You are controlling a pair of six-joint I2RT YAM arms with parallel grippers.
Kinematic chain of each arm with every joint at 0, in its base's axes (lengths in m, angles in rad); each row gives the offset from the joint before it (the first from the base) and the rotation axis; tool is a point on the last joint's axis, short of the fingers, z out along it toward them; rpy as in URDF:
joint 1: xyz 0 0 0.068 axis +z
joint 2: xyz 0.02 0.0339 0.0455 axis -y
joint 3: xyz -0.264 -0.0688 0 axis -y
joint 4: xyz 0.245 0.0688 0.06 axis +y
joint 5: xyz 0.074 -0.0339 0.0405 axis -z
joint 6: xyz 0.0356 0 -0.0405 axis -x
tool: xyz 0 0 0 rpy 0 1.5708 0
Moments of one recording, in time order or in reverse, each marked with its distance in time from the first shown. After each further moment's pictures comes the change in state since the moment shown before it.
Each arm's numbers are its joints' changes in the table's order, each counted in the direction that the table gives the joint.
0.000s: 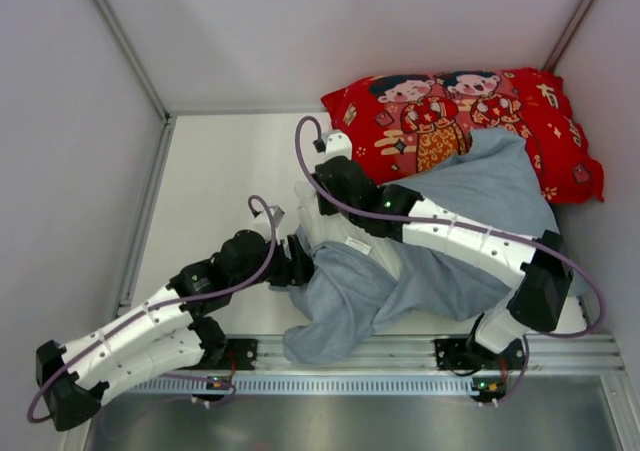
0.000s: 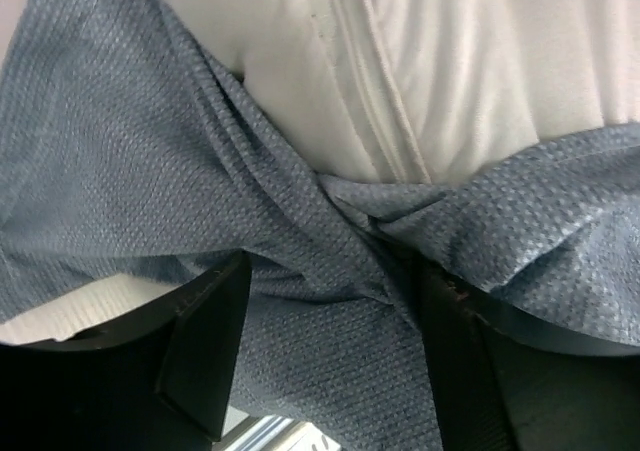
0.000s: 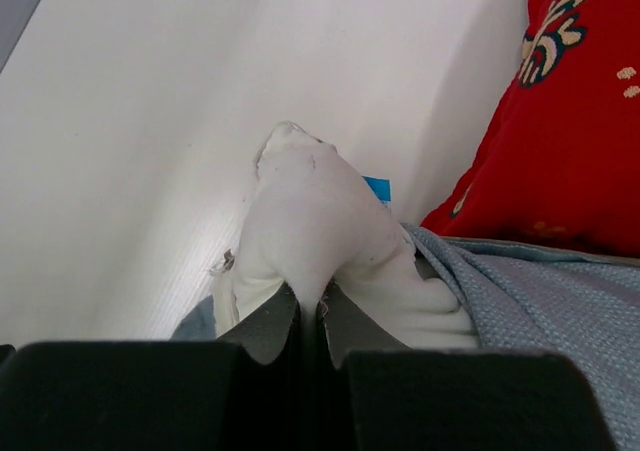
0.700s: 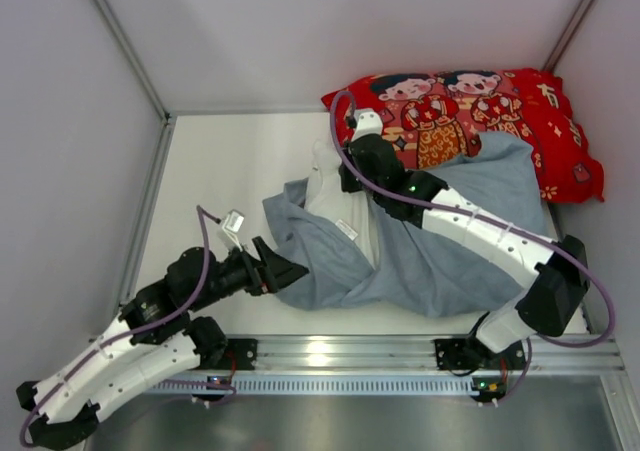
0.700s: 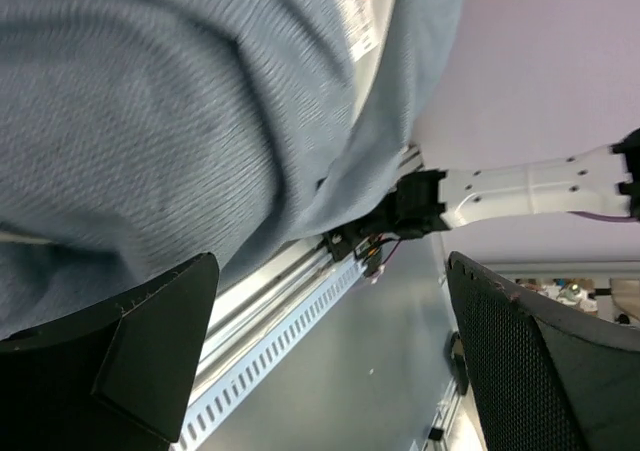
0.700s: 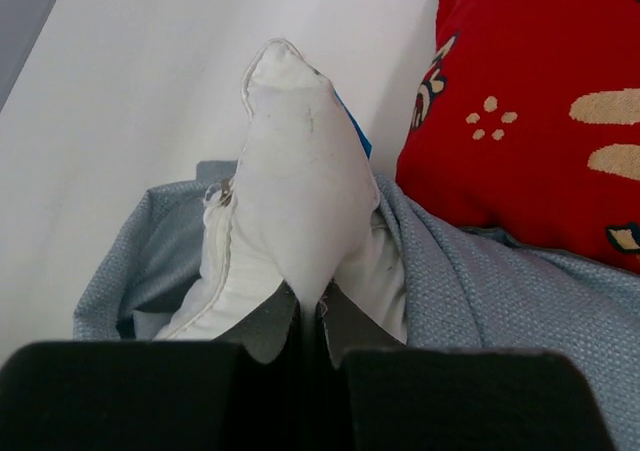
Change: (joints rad) left arm -0.014 0.321 0.073 0.149 0.020 0.199; right arm -0.152 0.070 -0.056 -0.067 -0.042 0.050
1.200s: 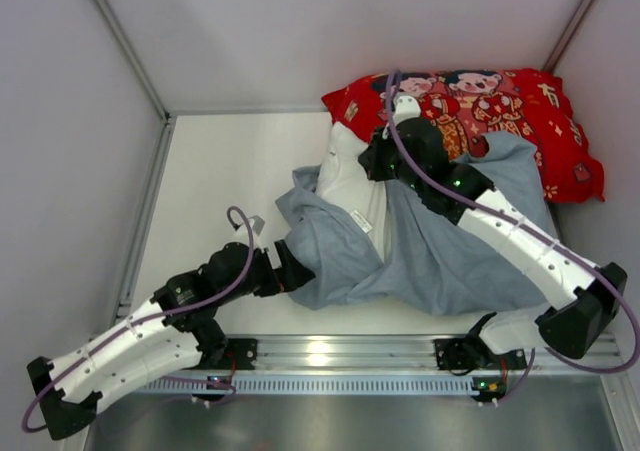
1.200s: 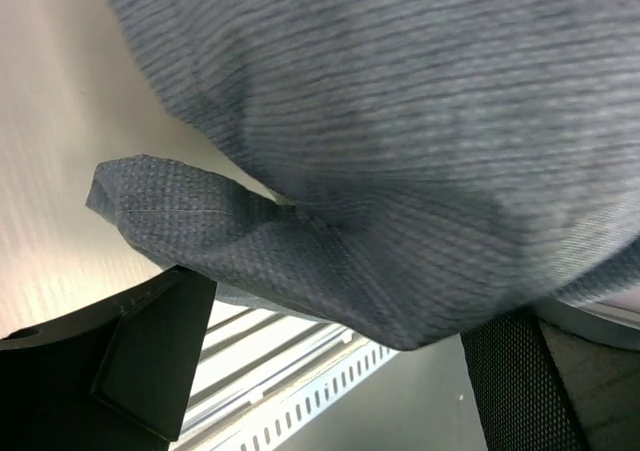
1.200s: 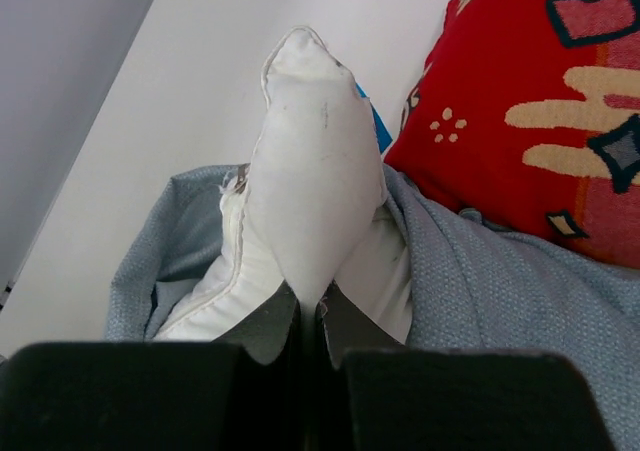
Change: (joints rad) left arm -0.004 -0.179 -0.105 0.029 -0.103 -0.020; right arm -0.137 0.145 0.002 0.066 -0.197 -0.030
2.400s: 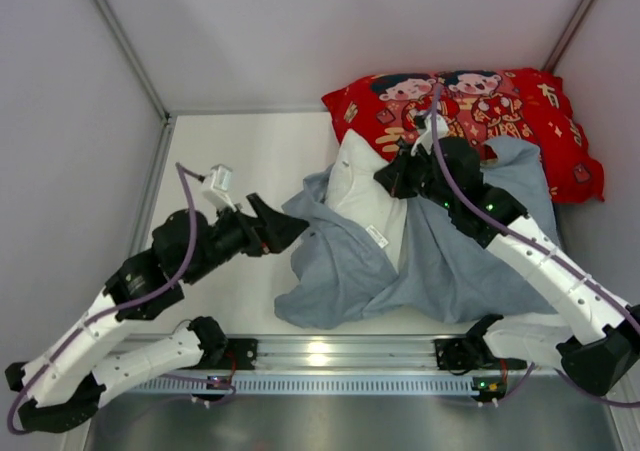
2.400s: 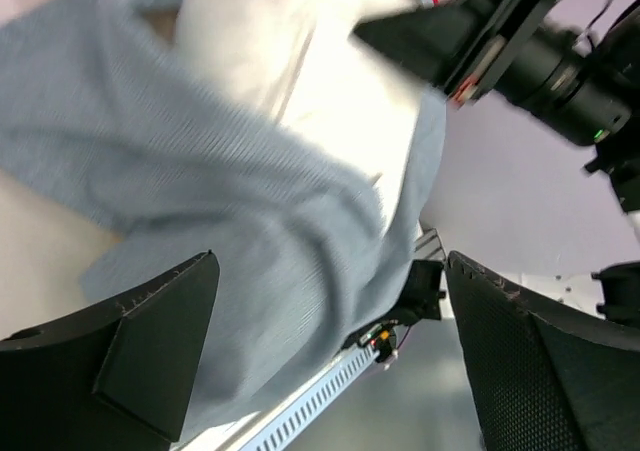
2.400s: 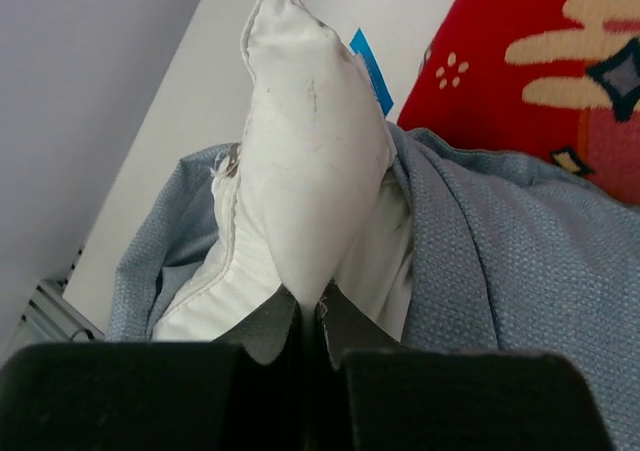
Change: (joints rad) left arm -0.001 -0.014 0.417 0.030 -0.072 -0.109; right arm -0.103 0.226 -0.164 -0.008 -0.190 -0.072
